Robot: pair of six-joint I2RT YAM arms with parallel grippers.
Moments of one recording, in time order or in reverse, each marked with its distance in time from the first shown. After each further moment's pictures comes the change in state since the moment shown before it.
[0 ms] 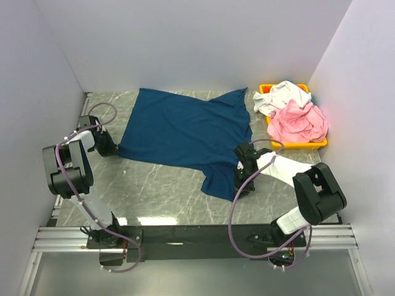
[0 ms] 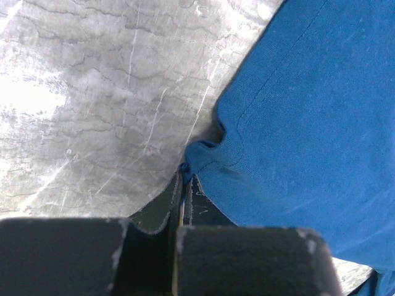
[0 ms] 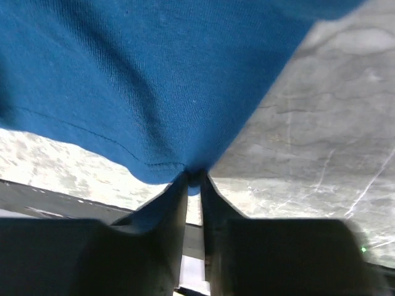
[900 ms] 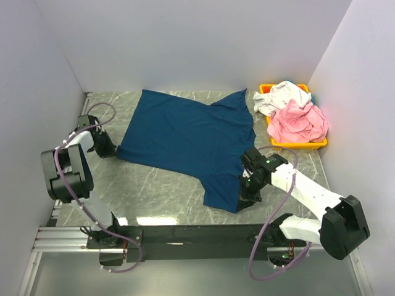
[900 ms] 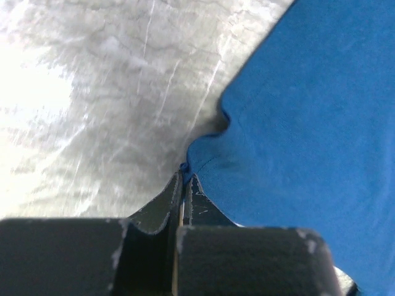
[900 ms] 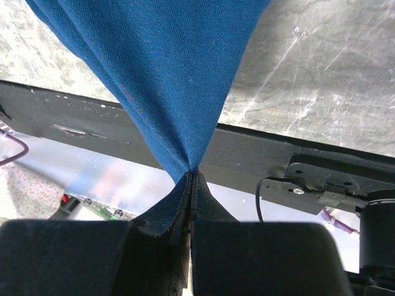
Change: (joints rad) left arm 0.000 -0.053 -0.008 -0.062 -0.042 -0.003; right arm 0.078 -0.320 -0.005 -0.310 -0.122 0.106
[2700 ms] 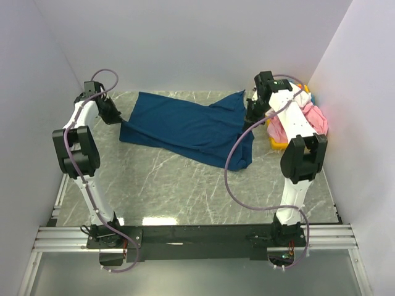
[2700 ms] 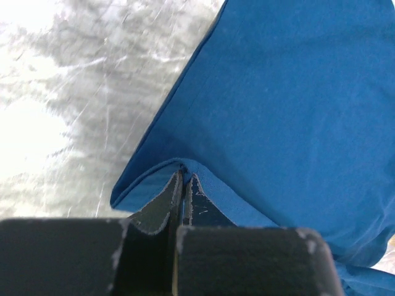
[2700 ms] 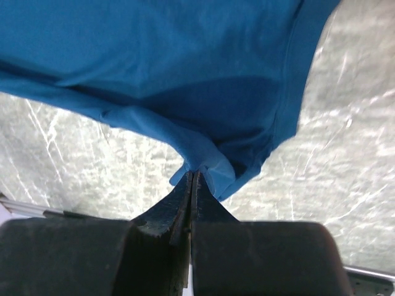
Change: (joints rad) left arm -0.095 0.307 0.630 -0.185 0.034 -0.102; right arm -0.389 0.771 1.147 -0.191 0.143 -0.249
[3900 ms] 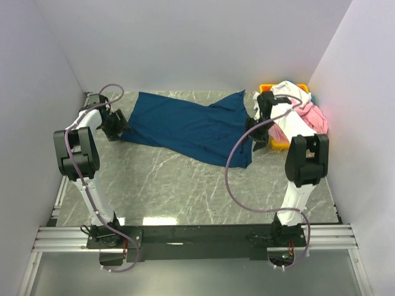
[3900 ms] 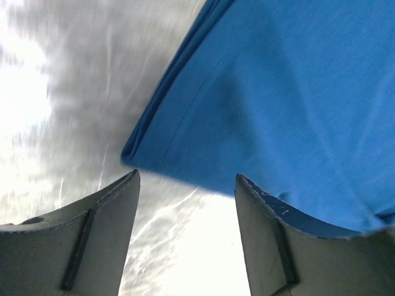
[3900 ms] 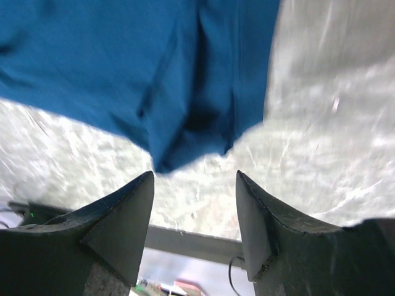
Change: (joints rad) left arm -0.010 -0.005 -0.156 0.026 0.037 0.037; right arm -0.050 -0.016 -0.278 0.121 -0.013 -0.071
